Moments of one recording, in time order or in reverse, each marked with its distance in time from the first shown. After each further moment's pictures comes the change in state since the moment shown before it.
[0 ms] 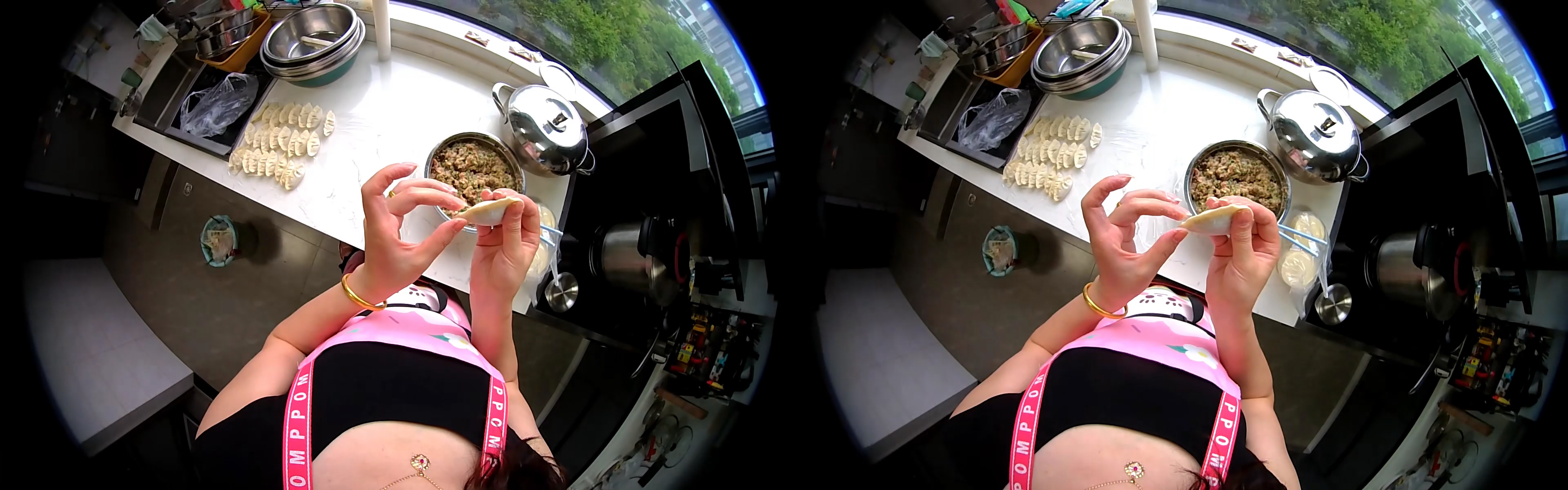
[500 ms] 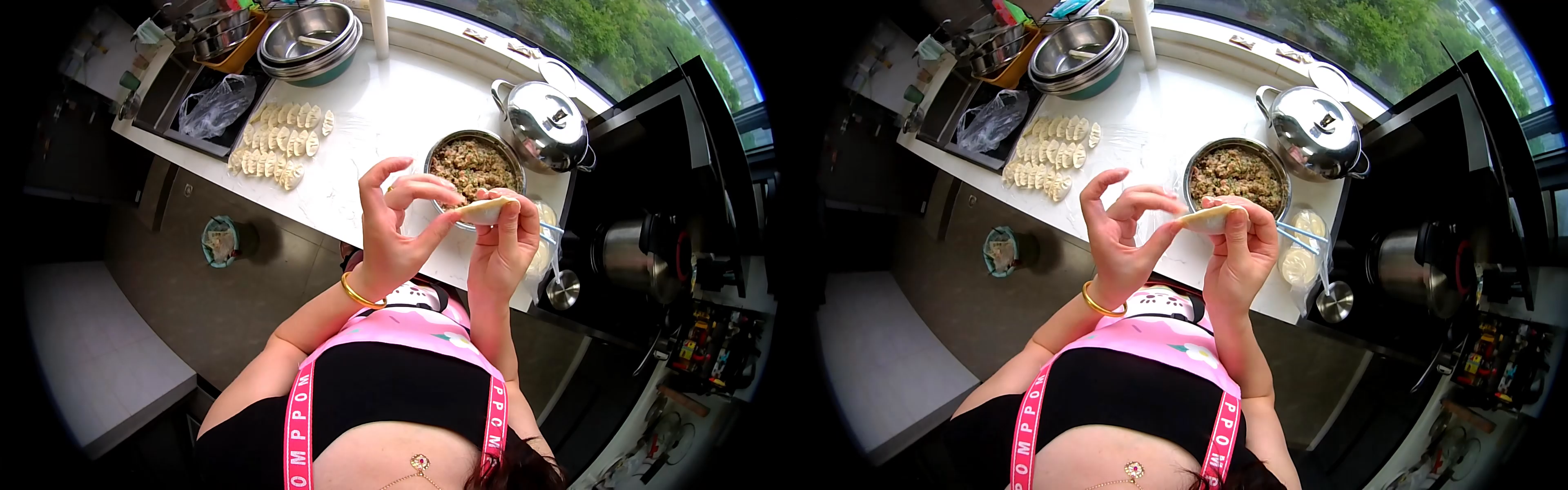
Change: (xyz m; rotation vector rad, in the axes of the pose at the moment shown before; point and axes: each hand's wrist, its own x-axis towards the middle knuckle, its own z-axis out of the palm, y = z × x) left_hand 0.002 0.000 0.001 -0.062 0.009 -0.054; right_hand -0.001 0.002 0.003 -0.054 0.017 -0.031
